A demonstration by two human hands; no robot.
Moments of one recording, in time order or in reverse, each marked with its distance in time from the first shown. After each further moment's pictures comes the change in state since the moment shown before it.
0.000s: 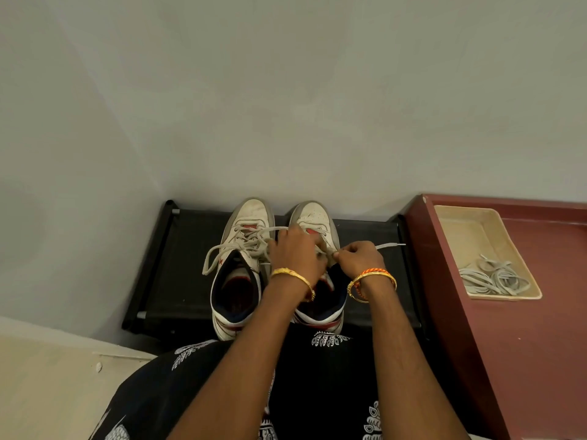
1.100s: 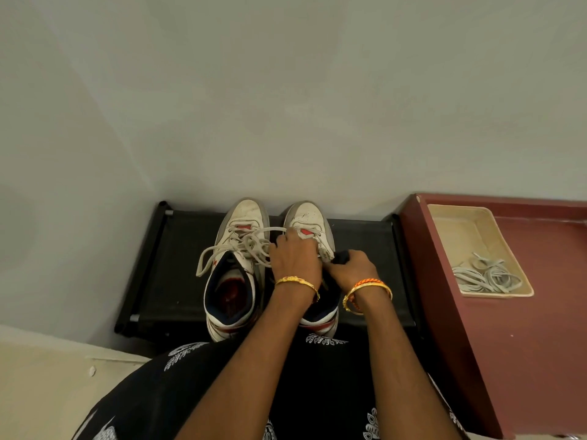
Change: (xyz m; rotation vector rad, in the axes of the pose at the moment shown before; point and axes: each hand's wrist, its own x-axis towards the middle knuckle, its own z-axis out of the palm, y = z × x) left_hand 0.002 0.007 0.019 0.174 0.012 -0.055; right_hand 0.000 0.017 0.007 -0.035 -0.021 0.008
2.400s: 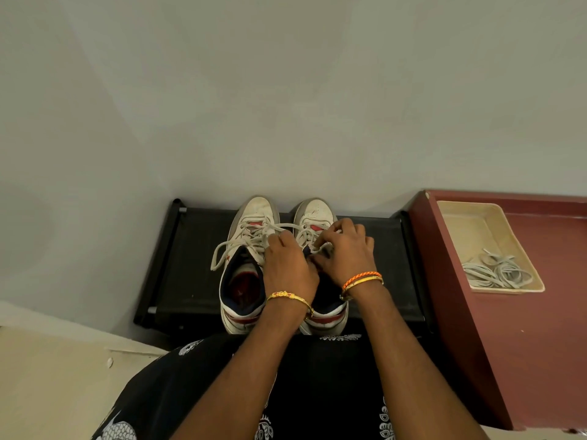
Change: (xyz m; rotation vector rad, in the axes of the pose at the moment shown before) left_hand -0.037 -0.021 -0.015 -0.316 0.097 -0.173; right_hand -0.004 -0.015 0.014 -0.607 0.184 -0.571
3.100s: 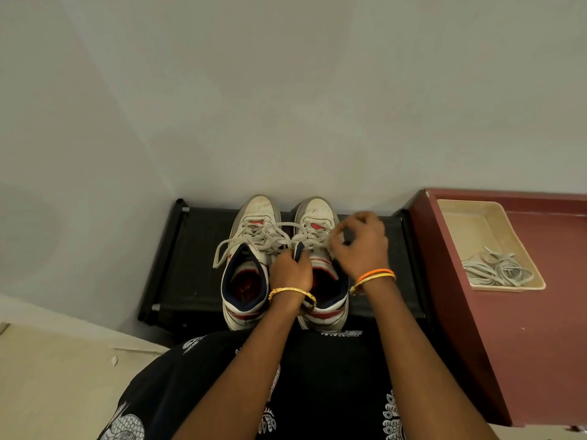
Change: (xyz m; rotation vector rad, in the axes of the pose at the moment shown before) left_hand 0.007 -0.004 0.017 -0.460 -0.122 -0.332; right_hand 0.000 0.011 -0.007 0.332 0.246 0.146
